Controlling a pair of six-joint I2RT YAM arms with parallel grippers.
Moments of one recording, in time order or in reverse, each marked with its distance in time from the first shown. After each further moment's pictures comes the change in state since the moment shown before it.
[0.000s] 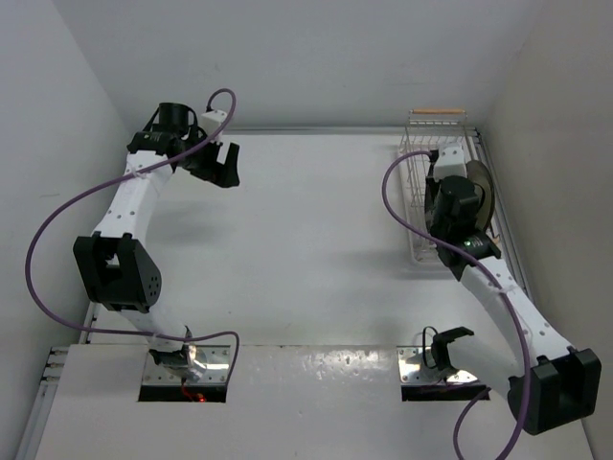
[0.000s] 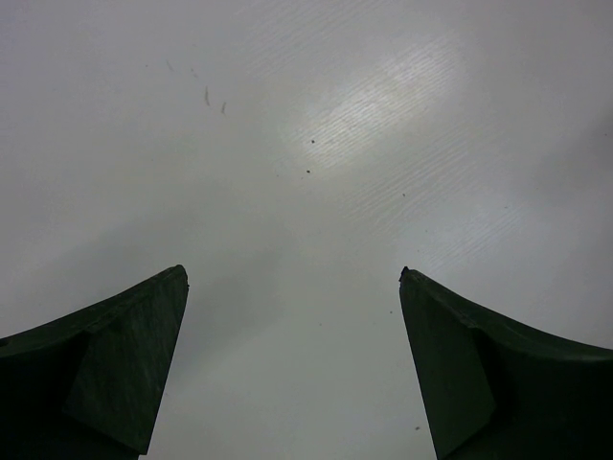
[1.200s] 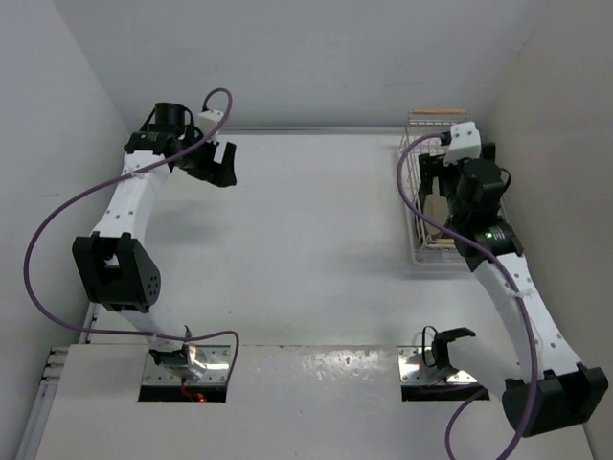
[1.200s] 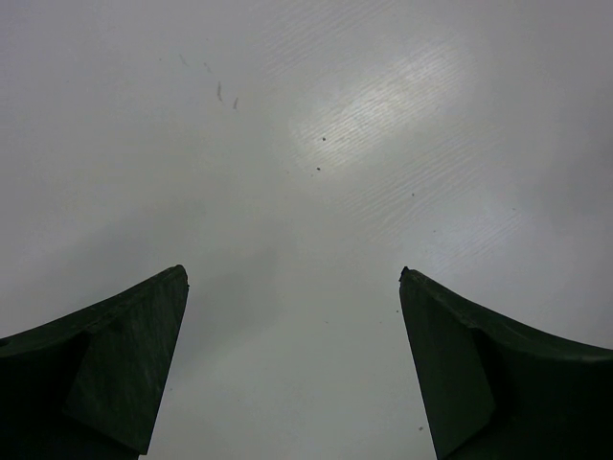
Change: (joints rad) left arm 0.021 0.000 -0.005 0.000 -0.002 0.000; right arm -0.096 0.002 0.166 -0.153 -0.313 0.053
